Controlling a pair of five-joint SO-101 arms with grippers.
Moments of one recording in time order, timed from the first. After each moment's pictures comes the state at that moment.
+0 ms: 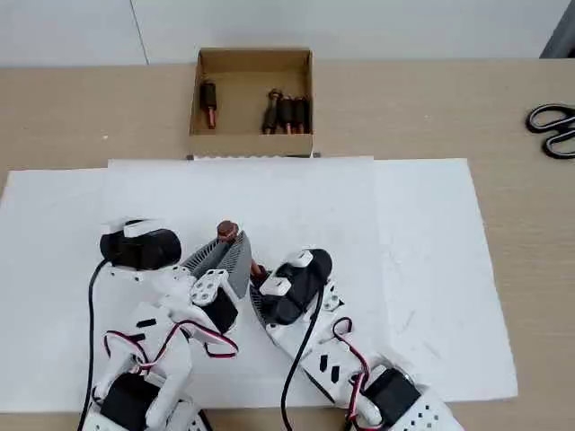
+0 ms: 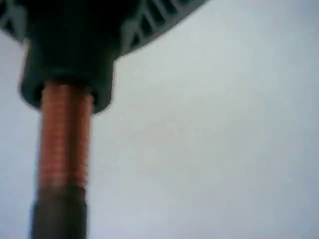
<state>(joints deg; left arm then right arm) 22.4 -103.5 83.9 47.3 35.3 -46.4 -102.9 95.0 37.5 -2.0</state>
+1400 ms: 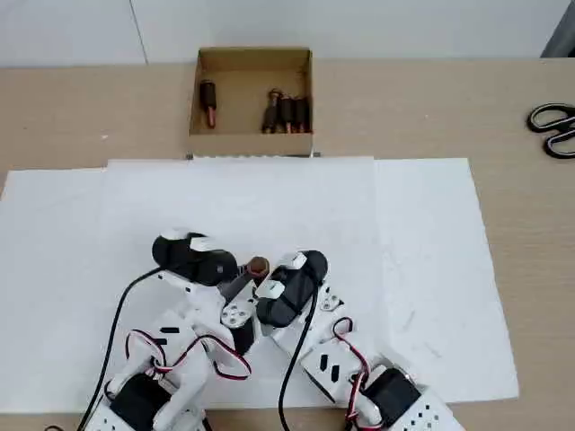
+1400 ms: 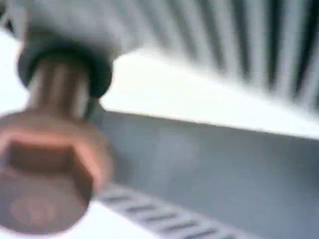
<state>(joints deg) 33.8 -104.0 88.2 55.0 25.9 -46.2 -102.6 94.6 37.8 1.2</state>
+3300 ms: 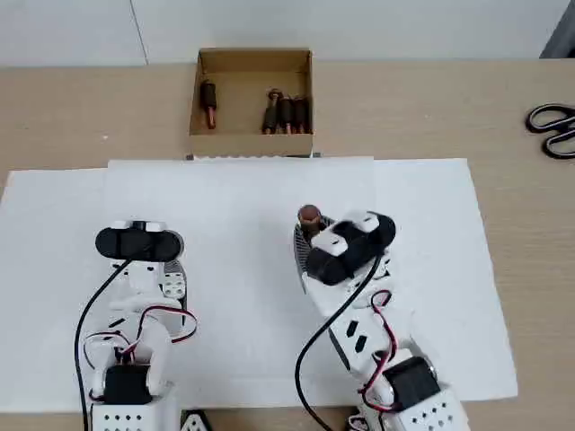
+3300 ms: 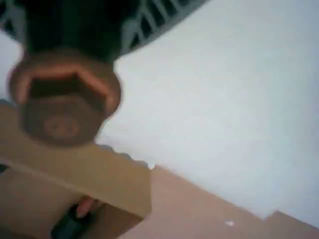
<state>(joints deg) -4.3 -103.5 96.6 52.2 -0.2 -28.9 -90.3 83.0 27.1 0.5</state>
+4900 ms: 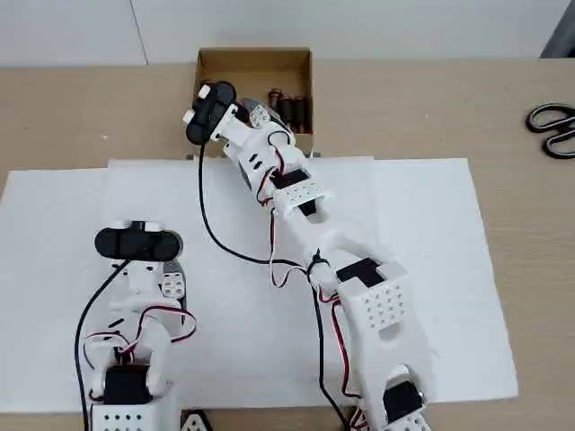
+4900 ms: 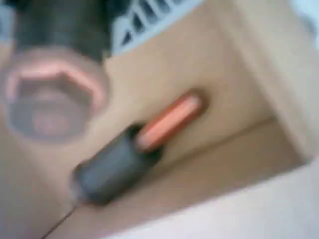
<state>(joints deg) -4.7 -103.5 96.6 52.2 -0.2 -28.4 39.9 -11.4 -1.6 33.2</state>
